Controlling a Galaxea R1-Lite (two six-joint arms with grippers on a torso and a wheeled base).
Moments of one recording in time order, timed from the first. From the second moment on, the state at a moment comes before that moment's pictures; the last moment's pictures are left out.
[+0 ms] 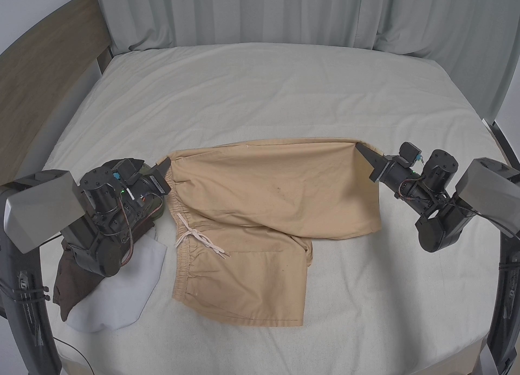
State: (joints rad) left arm -0.14 2.27 -0.84 -1.55 -0.16 -0.40; right arm 0.16 2.31 -1.01 -1.54 0.44 0.43
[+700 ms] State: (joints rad) left arm -0.14 2.41 -1.05 -1.55 -0.11 -0.49; right arm 0.13 2.42 -1.16 -1.54 0.44 0.53
